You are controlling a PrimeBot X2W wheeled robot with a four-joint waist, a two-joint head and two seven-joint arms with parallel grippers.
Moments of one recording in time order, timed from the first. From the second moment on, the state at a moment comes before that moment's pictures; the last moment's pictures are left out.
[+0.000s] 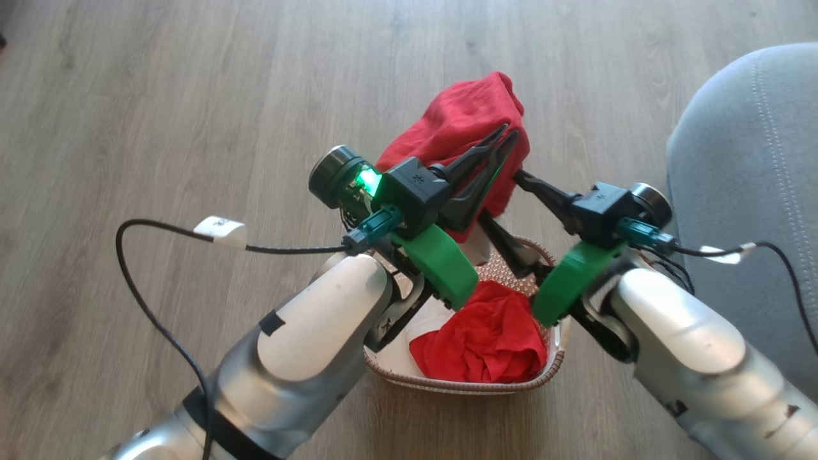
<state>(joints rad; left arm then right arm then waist) -0.72 0.04 -0.84 0.33 -0.45 0.04 -0.25 -0.60 -0.32 0.76 0.44 0.52 0.13 -0.26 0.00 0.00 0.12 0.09</state>
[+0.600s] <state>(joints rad) -0.72 0.04 -0.87 0.33 -0.48 0.04 -0.25 -0.64 -0.29 0.77 0.48 0.51 0.13 -0.26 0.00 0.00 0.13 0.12</state>
